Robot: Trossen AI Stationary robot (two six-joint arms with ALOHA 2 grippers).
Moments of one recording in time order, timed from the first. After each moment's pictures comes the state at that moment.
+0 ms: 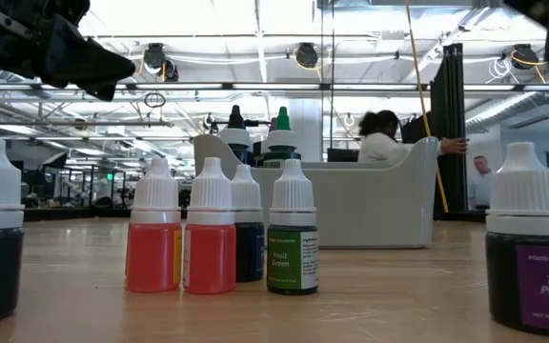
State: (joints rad) left arm -0.26 0.68 0.19 0.35 -0.16 0.04; right arm 0.81 1.55 1.14 -0.78 0.44 0.75
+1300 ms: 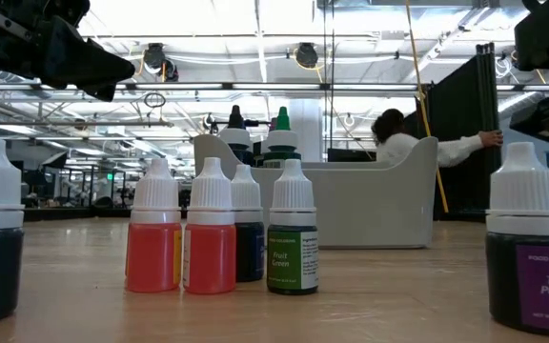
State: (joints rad) left arm -0.26 0.68 0.19 0.35 -0.16 0.05; right arm 0.73 1.55 0.82 -0.50 0.20 0.75
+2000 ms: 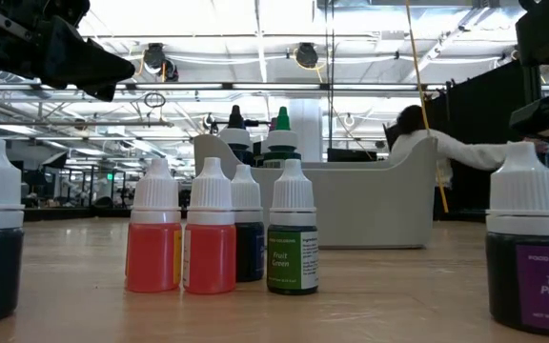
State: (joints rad) left arm -0.26 0.68 0.19 0.35 -0.16 0.05; right arm 0.72 1.55 0.82 -0.48 0.15 0.72
